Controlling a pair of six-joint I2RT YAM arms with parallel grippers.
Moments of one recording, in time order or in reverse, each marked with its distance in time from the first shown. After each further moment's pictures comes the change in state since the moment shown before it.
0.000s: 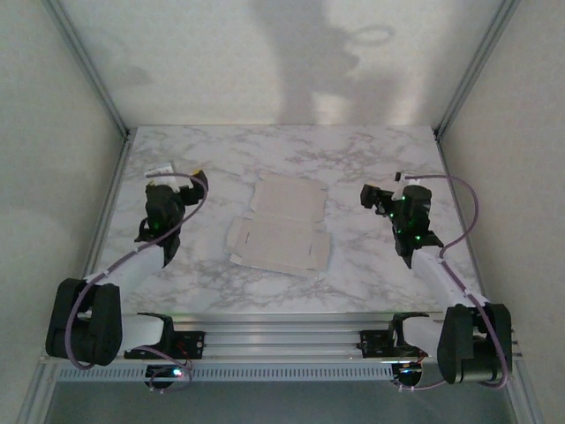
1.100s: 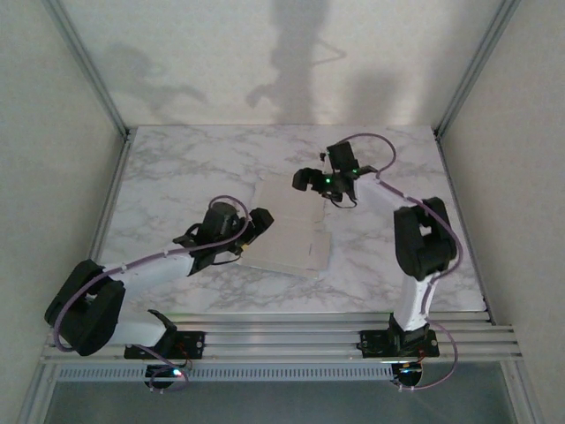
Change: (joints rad) left arm -0.477 0.076 0.027 -0.351 0.337 -0.906; right arm 0.313 0.793 0.780 -0.477 -0.247 0.253
